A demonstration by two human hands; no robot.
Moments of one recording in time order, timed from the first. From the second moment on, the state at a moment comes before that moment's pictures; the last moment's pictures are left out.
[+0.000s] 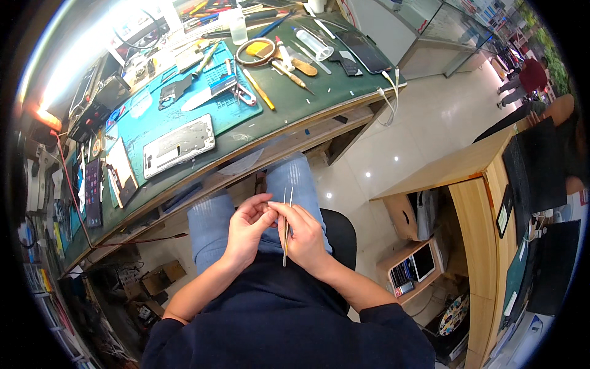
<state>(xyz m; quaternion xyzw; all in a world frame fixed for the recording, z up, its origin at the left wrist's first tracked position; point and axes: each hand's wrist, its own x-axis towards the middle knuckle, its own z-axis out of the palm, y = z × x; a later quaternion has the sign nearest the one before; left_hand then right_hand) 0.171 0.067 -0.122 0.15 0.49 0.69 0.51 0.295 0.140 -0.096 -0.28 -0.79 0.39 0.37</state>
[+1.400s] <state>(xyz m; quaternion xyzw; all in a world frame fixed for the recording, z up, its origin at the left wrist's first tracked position) 0.155 0.110 -0.173 0.35 0.65 0.57 0.36 0.303 0.179 -0.153 -0.40 -0.60 0.63 0.29</state>
